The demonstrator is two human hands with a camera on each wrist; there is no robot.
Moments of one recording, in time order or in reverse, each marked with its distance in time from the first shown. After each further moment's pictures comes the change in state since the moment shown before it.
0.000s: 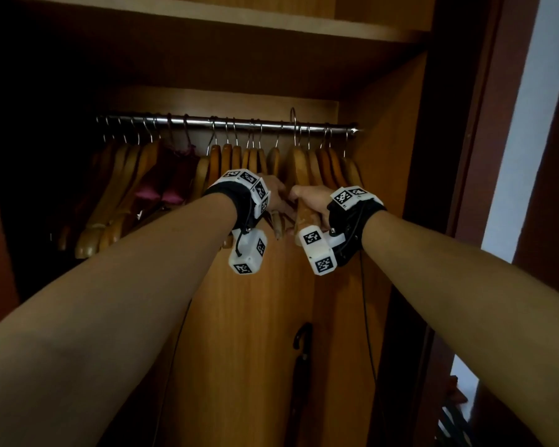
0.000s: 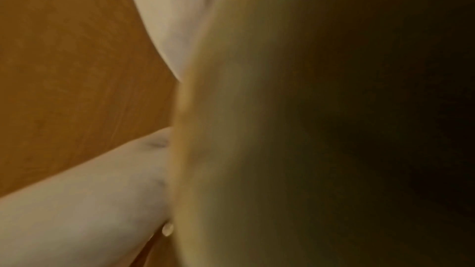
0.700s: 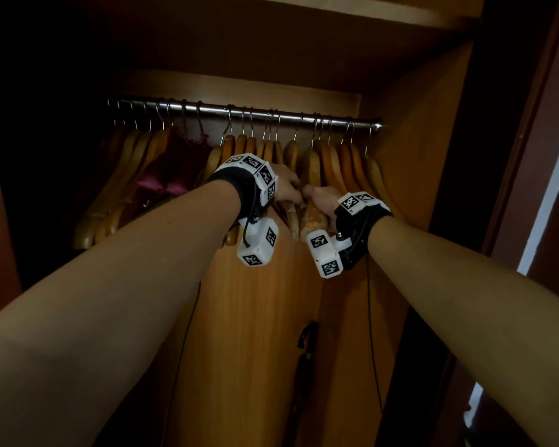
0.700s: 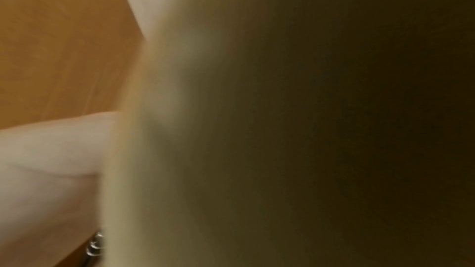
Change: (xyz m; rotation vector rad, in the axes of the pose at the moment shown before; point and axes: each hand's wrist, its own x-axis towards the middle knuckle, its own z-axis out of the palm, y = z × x) left_hand 0.010 -0.020 -0.005 -0.033 0.007 0.023; right_hand 0.027 0.003 0.021 -0.015 0.094 -0.086
